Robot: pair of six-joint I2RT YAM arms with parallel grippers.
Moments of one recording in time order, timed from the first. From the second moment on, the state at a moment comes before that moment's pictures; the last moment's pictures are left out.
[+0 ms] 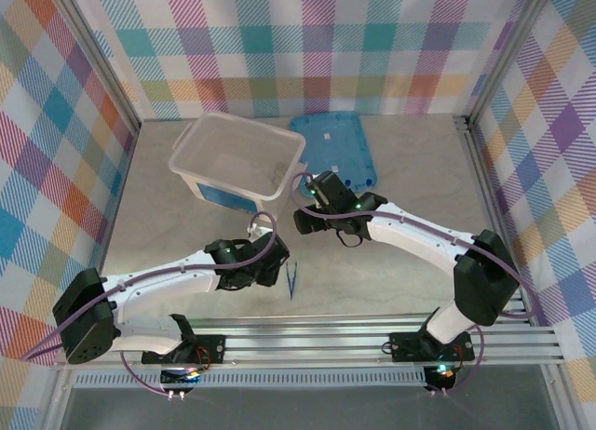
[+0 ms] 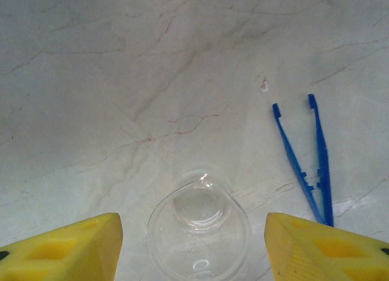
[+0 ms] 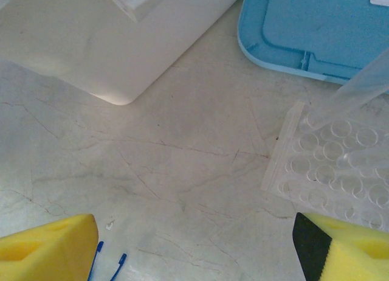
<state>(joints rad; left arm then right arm) -0.99 1.25 0.81 -0.79 -0.35 -0.68 0.82 1.56 1.16 -0.52 0.13 0.36</state>
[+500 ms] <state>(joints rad) -0.99 1.28 0.77 -0.75 -0.31 -0.69 0.82 1.56 1.15 -0.52 0.11 0.36</state>
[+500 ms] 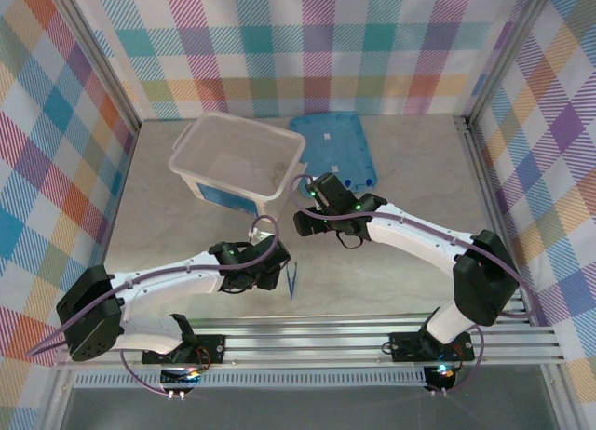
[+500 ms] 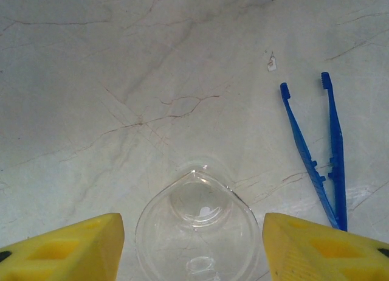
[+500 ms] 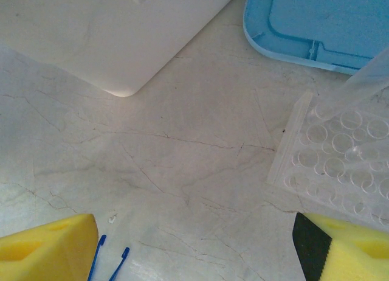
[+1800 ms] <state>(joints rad) -0.98 1.26 1.00 -0.95 -0.36 -0.69 0.82 1.56 1.14 -0.52 0.10 0.37</state>
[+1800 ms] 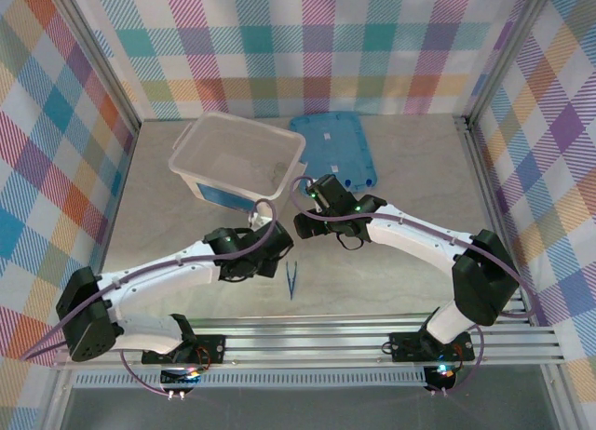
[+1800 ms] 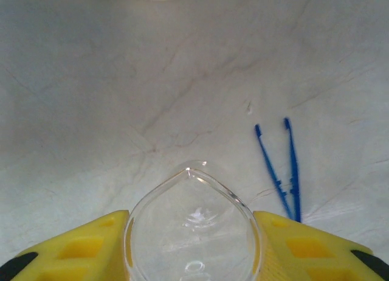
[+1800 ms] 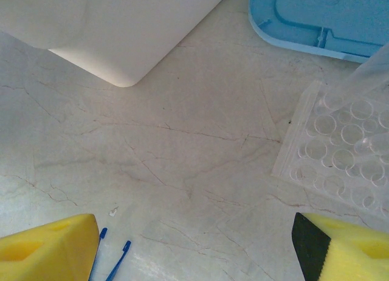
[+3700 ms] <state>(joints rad) -0.16 2.09 1.88 -0.94 -0.24 -0.31 0.82 1.55 1.10 -0.51 0.06 0.39</state>
